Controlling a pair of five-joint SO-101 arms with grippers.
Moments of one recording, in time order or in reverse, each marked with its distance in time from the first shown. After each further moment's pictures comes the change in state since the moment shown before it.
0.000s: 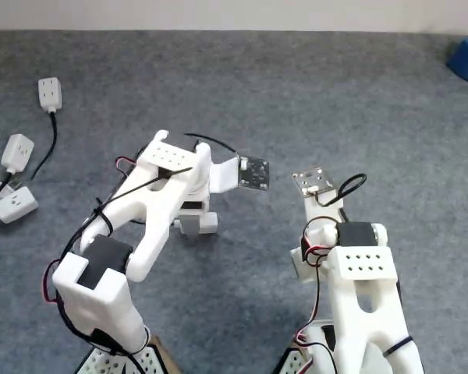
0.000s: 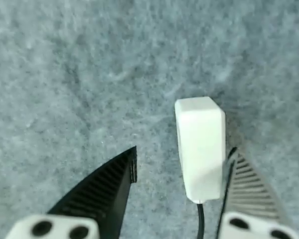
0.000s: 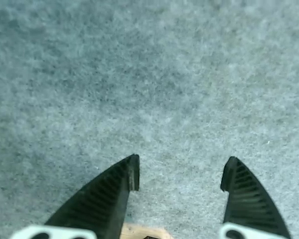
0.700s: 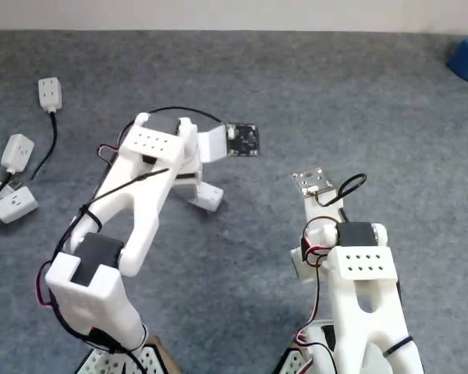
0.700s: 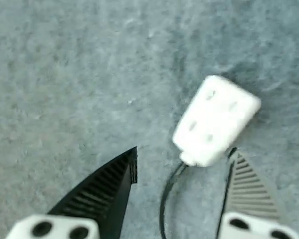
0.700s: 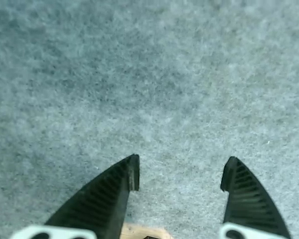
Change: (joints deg) left arm -5.0 0.1 -8.0 -5.6 0.1; right arm 0.0 0.0 0.0 0.0 0.0
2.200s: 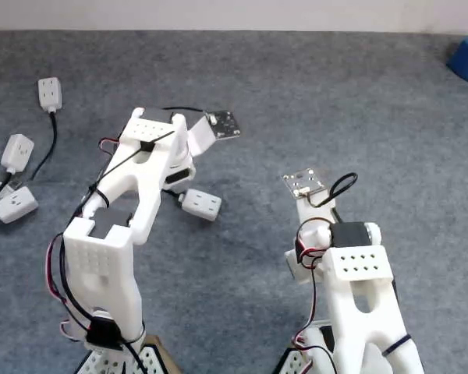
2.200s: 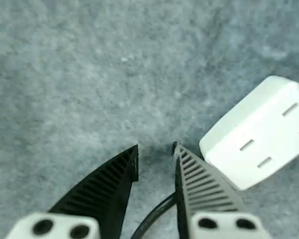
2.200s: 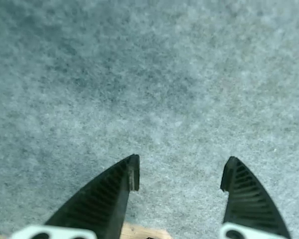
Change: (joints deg) left arm -4.5 17.8 -12.5 8.4 15.9; right arm -2.9 0.0 0.0 0.0 0.0
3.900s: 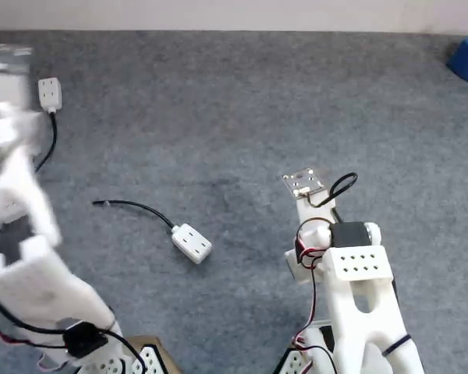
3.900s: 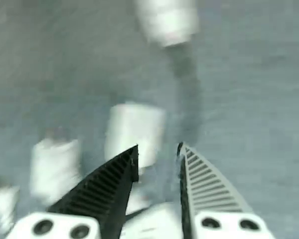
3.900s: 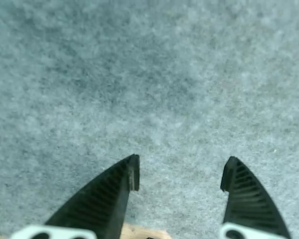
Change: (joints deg) left arm -41.8 -6.2 -8.9 -12.0 27.3; right arm -0.1 0.0 0.0 0.0 0.0
